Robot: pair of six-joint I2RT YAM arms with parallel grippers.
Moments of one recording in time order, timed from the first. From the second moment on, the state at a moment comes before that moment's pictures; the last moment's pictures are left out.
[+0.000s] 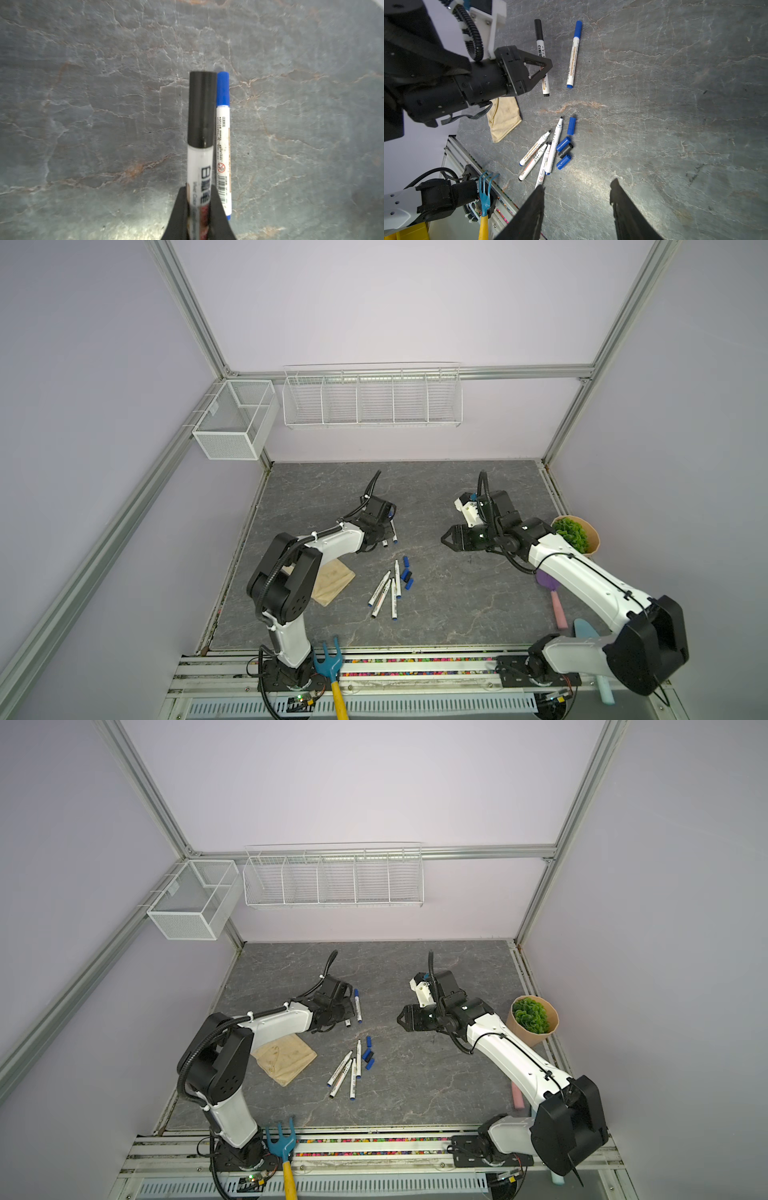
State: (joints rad) left arm -0.60 1.84 1.13 -0.26 -0.15 -0.74; right arm 0.50 1.33 1.05 -0.62 -0.34 0.39
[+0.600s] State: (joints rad) left arm -0.59 1.88 1.17 -0.34 -0.13 -0.72; right arm 0.50 1.31 1.05 -0.64 -0.33 0.38
